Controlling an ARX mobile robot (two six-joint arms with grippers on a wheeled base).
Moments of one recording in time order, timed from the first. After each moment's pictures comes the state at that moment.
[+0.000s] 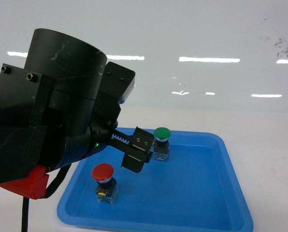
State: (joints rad) left arm -0.46 1.90 0.83 0.49 -0.27 0.13; right arm -0.01 0.75 0.50 -0.18 -0.11 -0.44
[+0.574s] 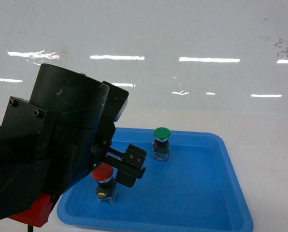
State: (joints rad) left arm -0.46 1.96 0.78 0.56 -0.38 0.12; right arm -0.01 0.75 0.50 -0.18 -0.11 -0.44
